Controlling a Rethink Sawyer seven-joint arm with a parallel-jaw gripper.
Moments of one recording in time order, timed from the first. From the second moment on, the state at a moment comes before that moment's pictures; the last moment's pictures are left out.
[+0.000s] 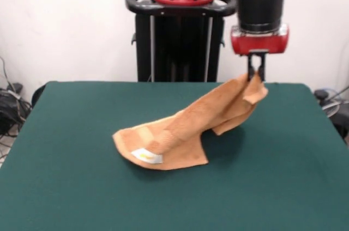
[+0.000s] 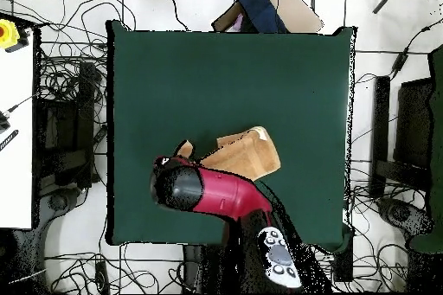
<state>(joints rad) -0.22 -0.86 0.16 2.09 0.14 0.37 1.71</state>
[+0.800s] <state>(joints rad) -0.13 -0.91 -0.02 1.93 0.12 0.63 1.72</state>
